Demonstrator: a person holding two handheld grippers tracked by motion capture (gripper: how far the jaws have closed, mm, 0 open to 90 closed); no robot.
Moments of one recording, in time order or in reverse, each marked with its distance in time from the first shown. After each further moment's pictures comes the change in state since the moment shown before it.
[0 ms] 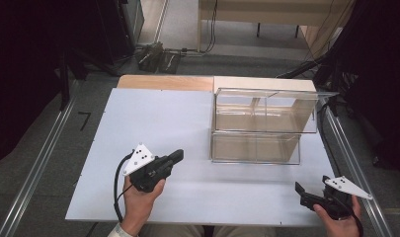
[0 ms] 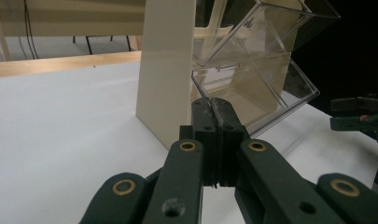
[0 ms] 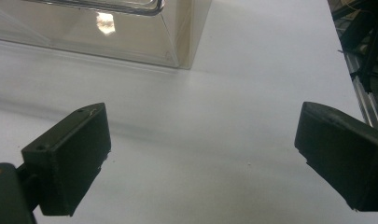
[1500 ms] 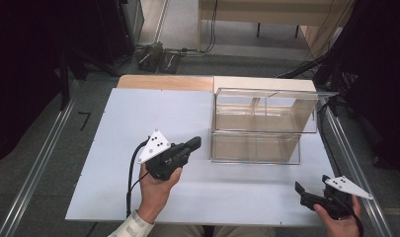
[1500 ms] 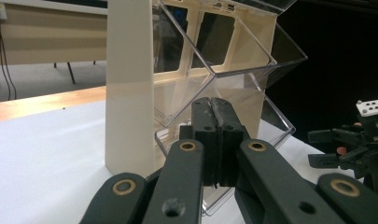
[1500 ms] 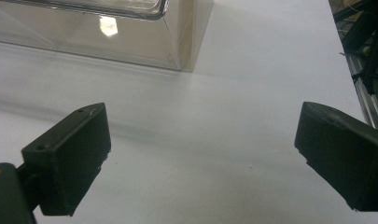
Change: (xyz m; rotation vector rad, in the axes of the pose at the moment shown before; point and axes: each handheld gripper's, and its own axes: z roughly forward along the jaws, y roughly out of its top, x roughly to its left) left arm -0.021 0.035 0.029 -0.079 -0.069 0.023; right arm 0.000 0.001 0.000 -0.009 0.008 0.000
